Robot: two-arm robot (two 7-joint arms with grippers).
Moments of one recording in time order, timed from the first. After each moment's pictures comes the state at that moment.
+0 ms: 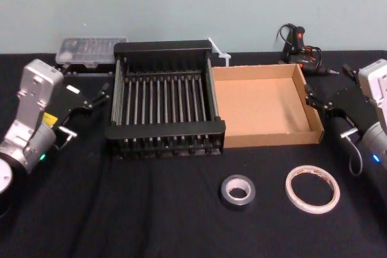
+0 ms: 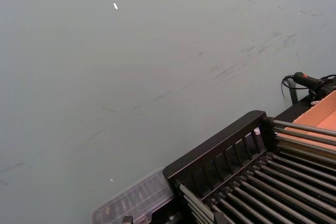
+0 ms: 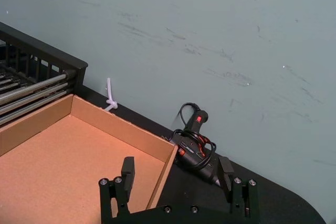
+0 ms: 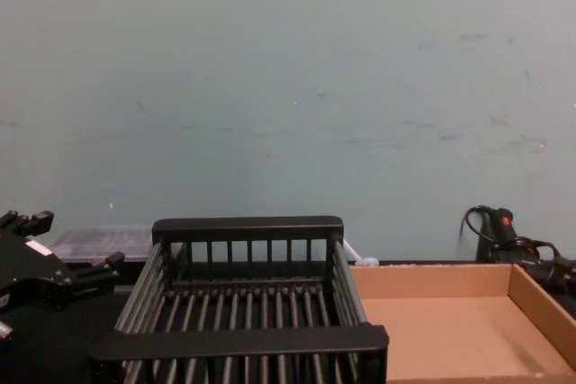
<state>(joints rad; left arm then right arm) -0.20 0.60 0.45 -1.41 -0.25 -0.12 0.03 0.20 0.60 -0.45 -1.41 0.25 -0.12 -0.03</state>
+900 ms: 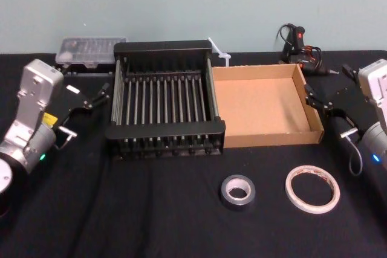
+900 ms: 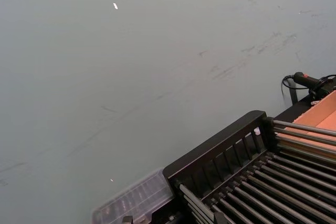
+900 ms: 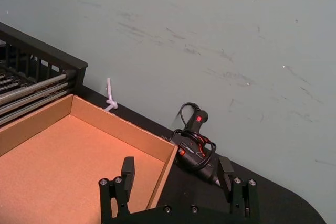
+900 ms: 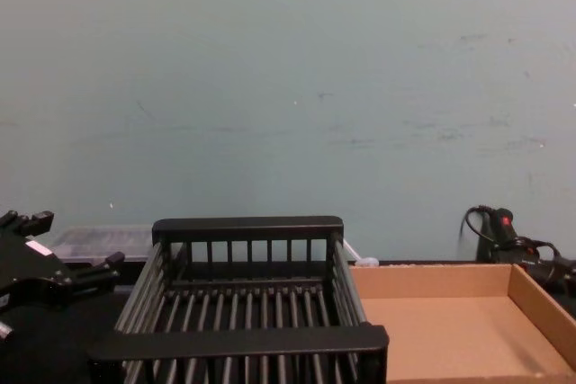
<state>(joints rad) -0.20 0.60 0.45 -1.41 -0.25 -0.12 0.03 0.20 0.60 -0.45 -1.41 0.25 -0.12 -0.03</state>
